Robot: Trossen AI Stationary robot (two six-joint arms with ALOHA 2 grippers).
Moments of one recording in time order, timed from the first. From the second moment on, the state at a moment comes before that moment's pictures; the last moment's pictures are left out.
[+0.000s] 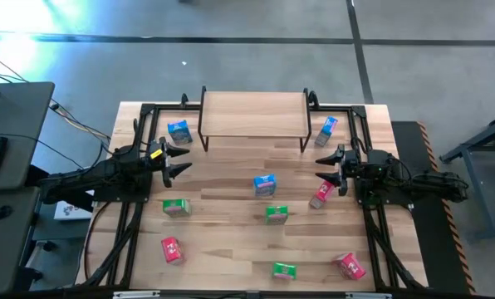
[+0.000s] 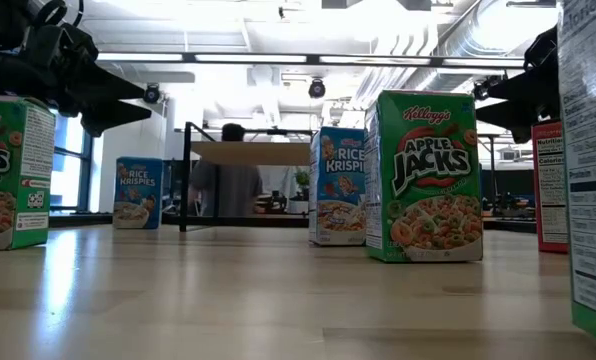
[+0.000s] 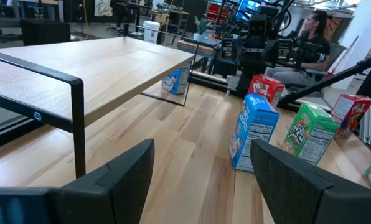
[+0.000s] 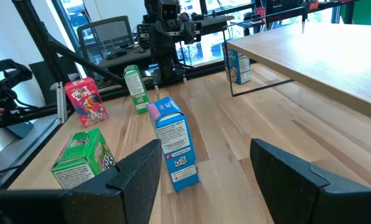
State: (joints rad) left arm 0.22 0.02 0.06 -0.13 -0.04 -0.18; right arm -0.14 0.02 0.07 -0.15 -0.06 0.20
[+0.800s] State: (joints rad) left arm 0.22 0.02 0.06 -0.13 -0.05 -0.18; right arm -0.14 0.02 0.07 -0.15 -0.06 0.20
